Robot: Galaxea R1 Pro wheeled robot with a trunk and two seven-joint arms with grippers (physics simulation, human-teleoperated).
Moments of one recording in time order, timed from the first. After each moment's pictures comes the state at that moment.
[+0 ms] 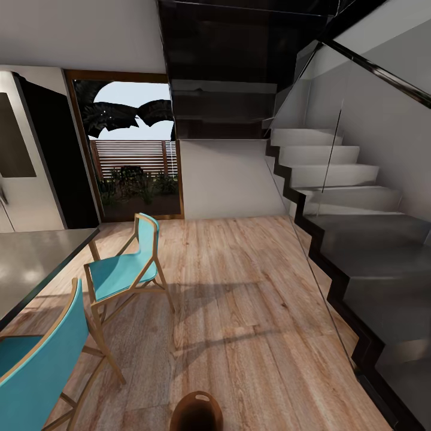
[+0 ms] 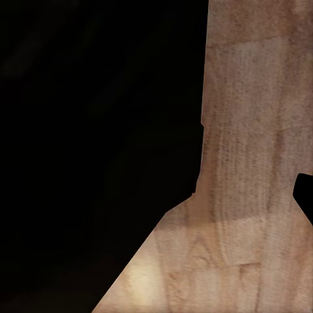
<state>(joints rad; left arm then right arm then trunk) 0.02 -0.04 -0.01 -0.24 0.01 -0.09 0.02 0.07 -0.02 -0.03 0.06 0.03 -0.06 -0.02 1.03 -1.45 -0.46</state>
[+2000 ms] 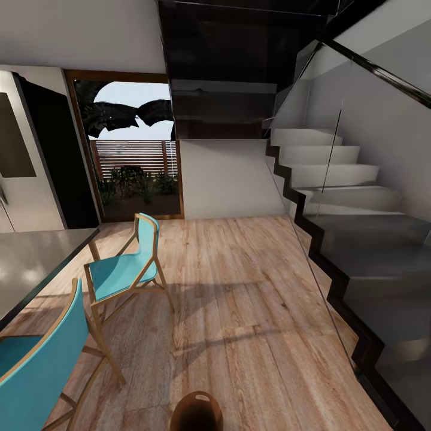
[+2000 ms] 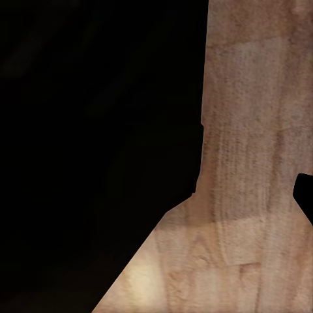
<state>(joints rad) 0.02 -0.04 -0.01 -0.24 0.01 -0.09 0.02 0.07 -0.02 -0.03 0.06 0.03 -0.06 -0.02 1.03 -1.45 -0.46</state>
